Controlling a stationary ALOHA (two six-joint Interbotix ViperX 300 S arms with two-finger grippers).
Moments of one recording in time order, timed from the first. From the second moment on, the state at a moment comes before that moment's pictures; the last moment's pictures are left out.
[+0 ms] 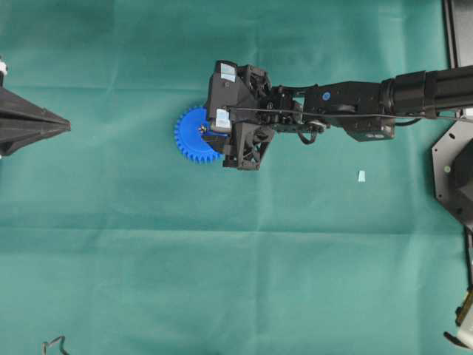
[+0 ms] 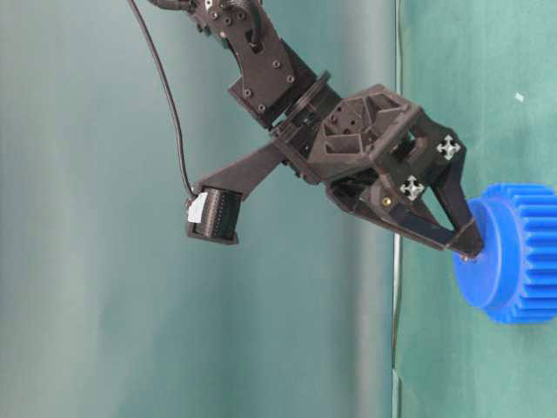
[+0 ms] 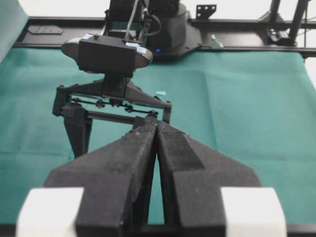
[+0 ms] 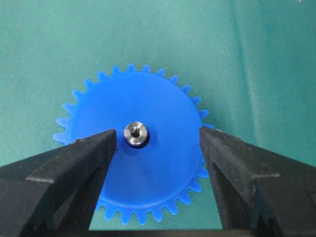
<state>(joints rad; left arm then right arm) 0.00 -0.96 1.16 0.02 -0.19 -0.02 -0.14 0.21 0.52 0.05 0.01 0.03</state>
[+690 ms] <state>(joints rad) 0.00 -0.96 1.16 0.02 -0.19 -0.02 -0.14 -0.02 0.52 0.05 0.09 0.02</state>
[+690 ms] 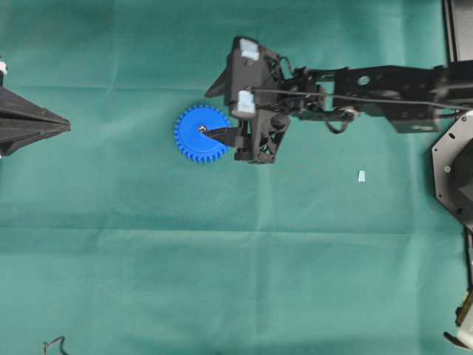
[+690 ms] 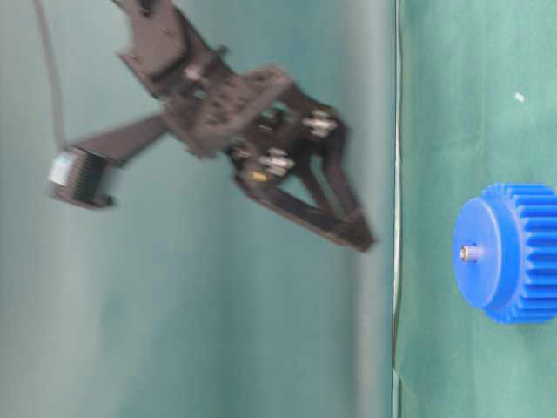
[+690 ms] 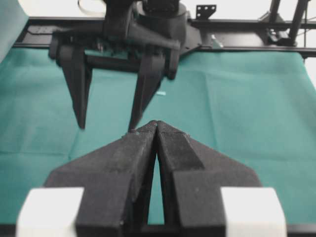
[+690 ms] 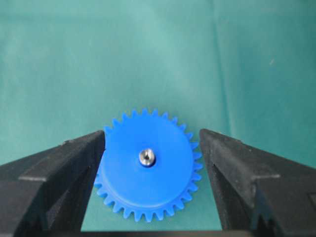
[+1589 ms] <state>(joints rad) 0.00 -0.97 1.16 0.02 -0.19 -0.02 -0.14 -0.58 0.88 0.05 0.05 0.02</state>
